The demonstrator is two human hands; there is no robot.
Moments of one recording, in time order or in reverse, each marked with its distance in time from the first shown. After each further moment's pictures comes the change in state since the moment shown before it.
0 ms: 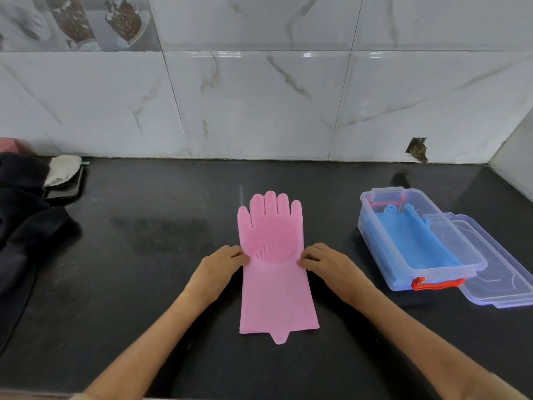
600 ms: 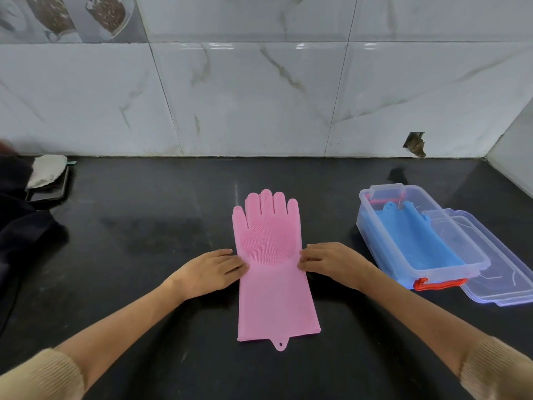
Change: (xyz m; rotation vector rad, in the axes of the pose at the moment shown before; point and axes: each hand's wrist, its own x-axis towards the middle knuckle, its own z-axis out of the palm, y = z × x) left_hand 0.011 -0.024 -0.013 0.377 0.061 0.683; right_hand 0.010 0.023 -0.015 -0.084 -0.082 -0.247
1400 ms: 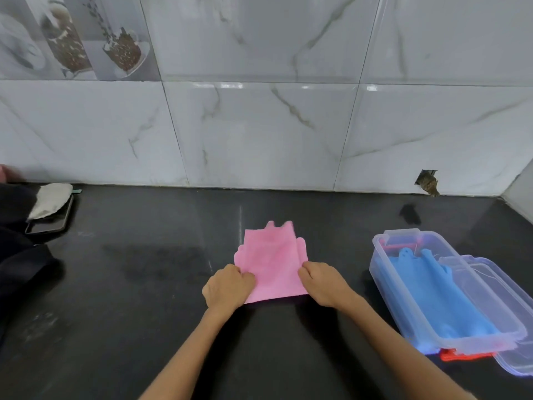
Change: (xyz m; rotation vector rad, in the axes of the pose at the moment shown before) left_hand 0.074 -0.020 0.001 -0.819 -0.026 -1.486; right_hand 0.073 0.007 -0.015 0.559 -0.010 0.724
